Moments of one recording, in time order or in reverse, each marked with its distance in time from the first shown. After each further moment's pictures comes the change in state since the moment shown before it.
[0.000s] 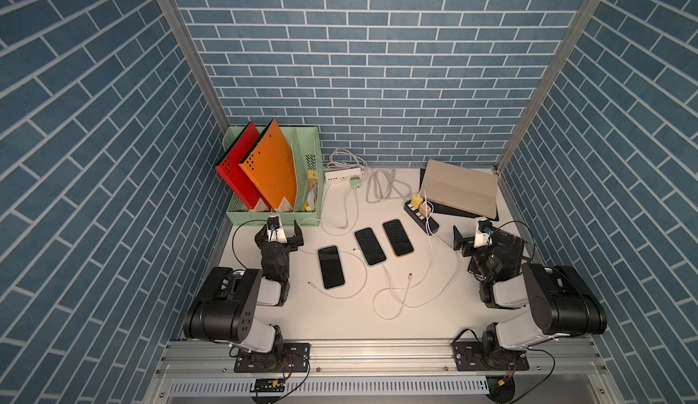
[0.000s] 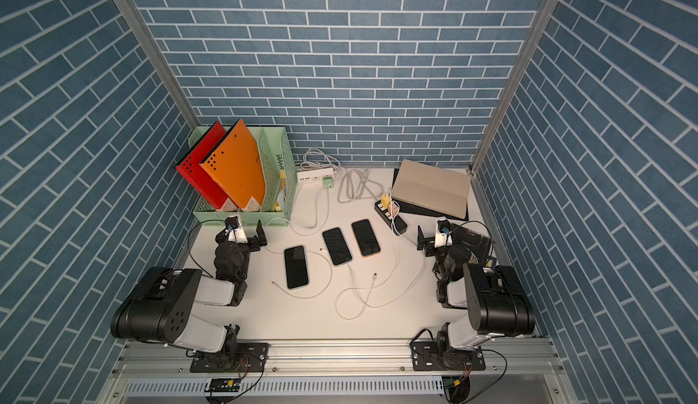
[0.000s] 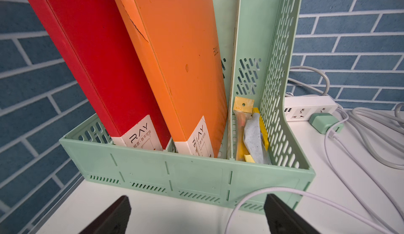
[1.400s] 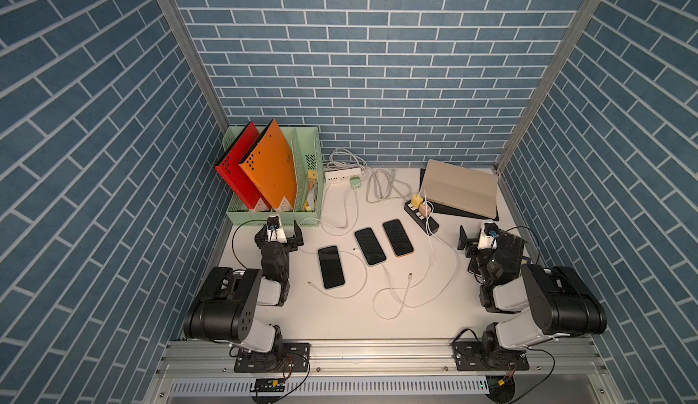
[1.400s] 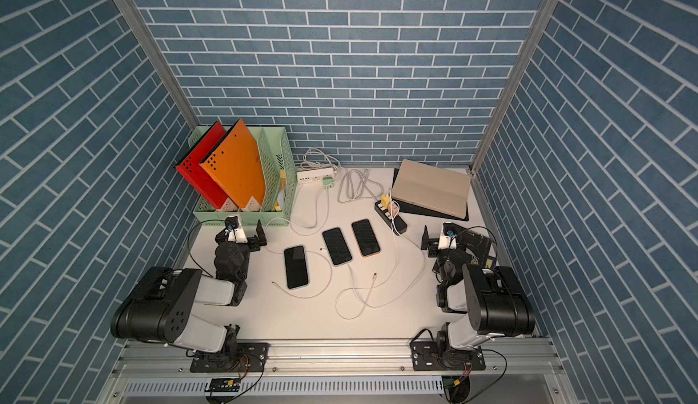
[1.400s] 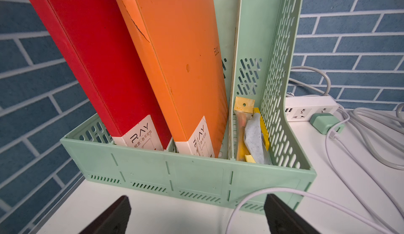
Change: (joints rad) left arm 0.001 0.000 0.000 0.000 -0.002 0.000; right arm 0.011 0.000 -0.043 0.074 0.134 0.026
